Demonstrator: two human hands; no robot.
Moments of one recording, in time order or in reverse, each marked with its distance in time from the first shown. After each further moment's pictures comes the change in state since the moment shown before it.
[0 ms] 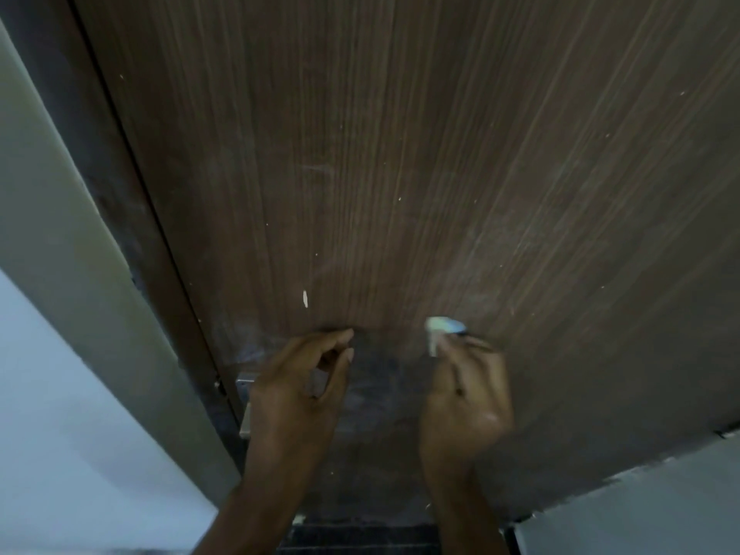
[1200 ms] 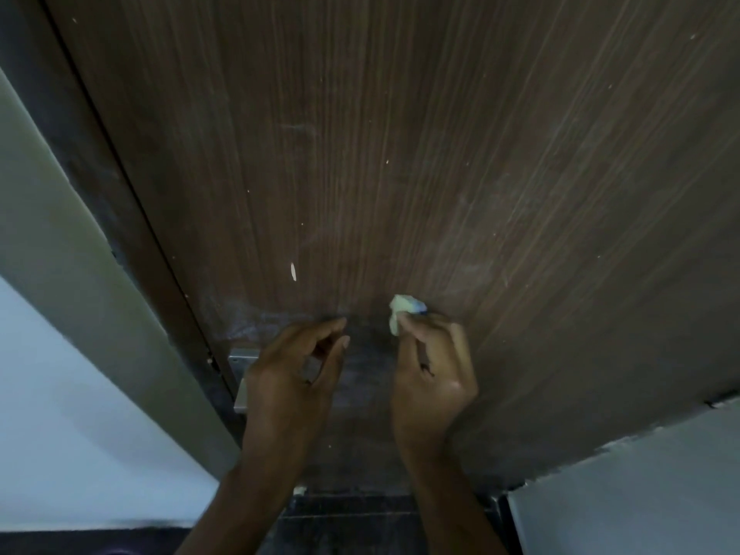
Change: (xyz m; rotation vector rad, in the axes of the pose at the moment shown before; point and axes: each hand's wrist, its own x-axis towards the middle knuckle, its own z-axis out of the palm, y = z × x) left_hand -0.013 -0.001 0.001 0.040 -0.085 -0.024; right_hand -0.010 -0.017 0.009 0.021 -0.054 0.049
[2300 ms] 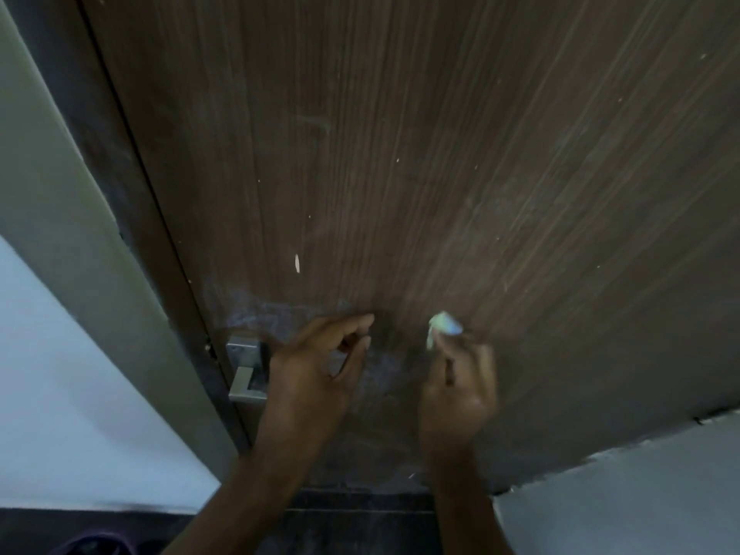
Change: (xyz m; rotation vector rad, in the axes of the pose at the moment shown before) left_hand -0.003 0.015 0.011 -0.091 -0.071 -0.016; right_hand 0.004 0.020 -0.033 -0.187 -0.029 -0.017
